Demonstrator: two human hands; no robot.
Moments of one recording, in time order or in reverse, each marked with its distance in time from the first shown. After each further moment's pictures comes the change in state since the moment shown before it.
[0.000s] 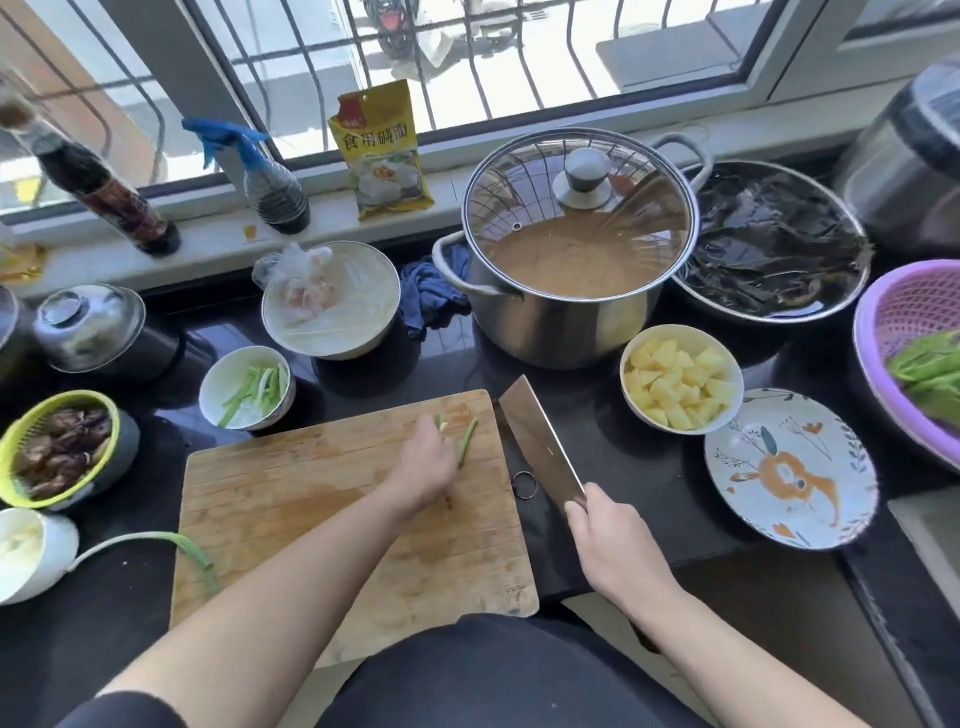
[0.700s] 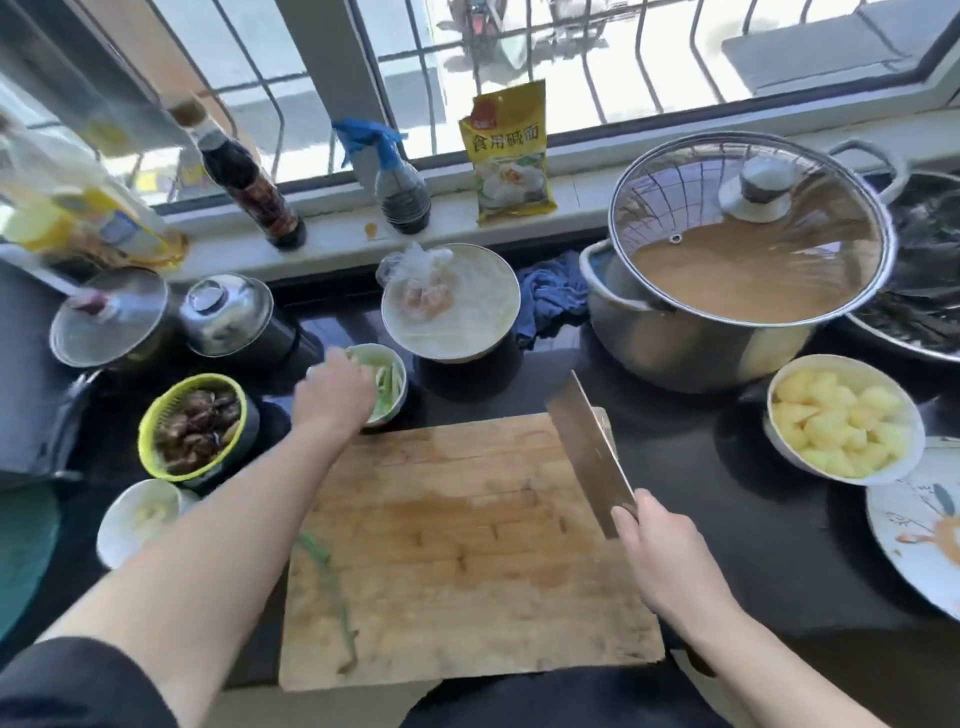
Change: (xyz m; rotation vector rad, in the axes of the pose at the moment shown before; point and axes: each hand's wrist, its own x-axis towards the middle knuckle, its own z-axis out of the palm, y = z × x) left_hand 0.064 -0.116 -0.206 0.390 0.539 -0.122; right_hand 0.020 -0.073 0.048 0.051 -0.042 -0.022
